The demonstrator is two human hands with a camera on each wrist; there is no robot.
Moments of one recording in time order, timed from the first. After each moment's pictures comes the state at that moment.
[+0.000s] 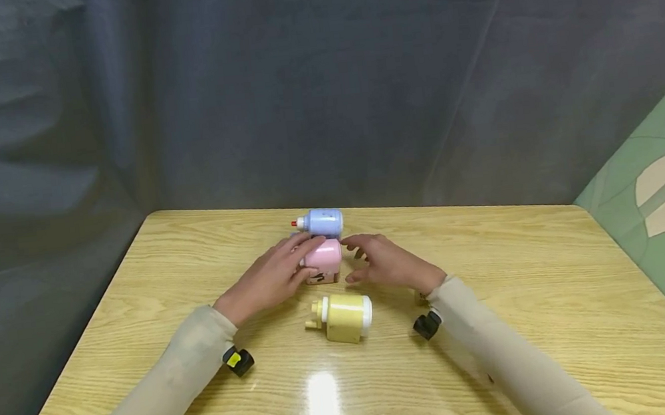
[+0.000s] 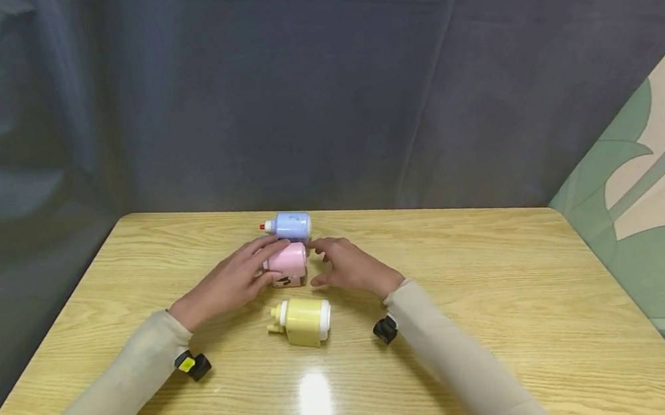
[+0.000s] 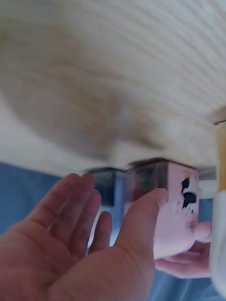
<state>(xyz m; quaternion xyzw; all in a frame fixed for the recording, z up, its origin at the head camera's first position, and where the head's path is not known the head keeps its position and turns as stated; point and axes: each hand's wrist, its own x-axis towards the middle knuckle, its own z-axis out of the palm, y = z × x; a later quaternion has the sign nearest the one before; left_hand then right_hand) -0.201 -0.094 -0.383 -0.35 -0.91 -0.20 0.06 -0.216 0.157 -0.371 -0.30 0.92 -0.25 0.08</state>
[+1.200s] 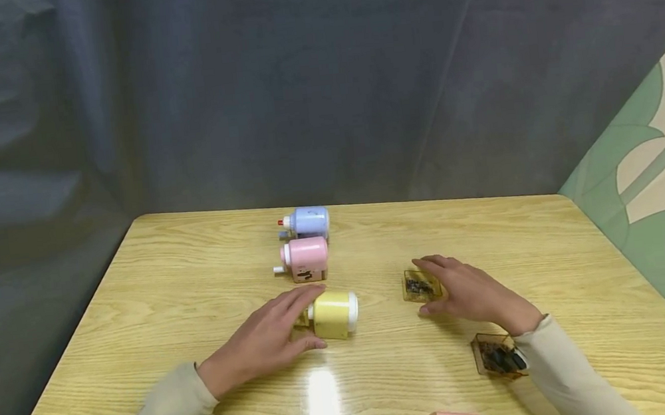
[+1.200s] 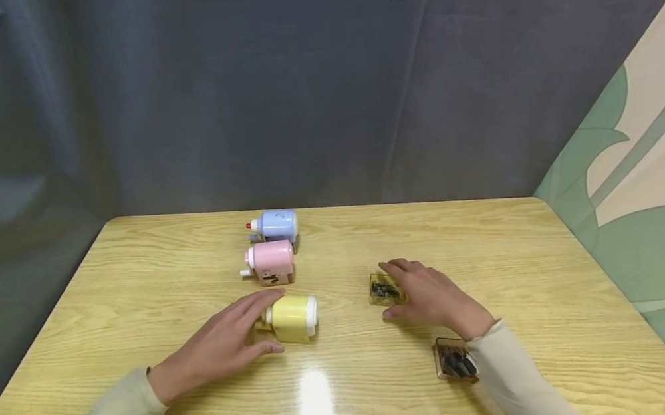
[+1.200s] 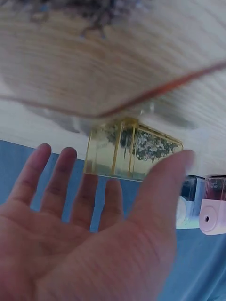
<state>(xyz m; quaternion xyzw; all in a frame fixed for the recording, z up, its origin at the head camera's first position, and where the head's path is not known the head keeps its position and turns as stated) -0.122 -0.104 -0.403 -0.38 -0.89 -0.23 0.06 -0.139 0.258 -0.366 -0.22 0.97 -0.11 0.07</state>
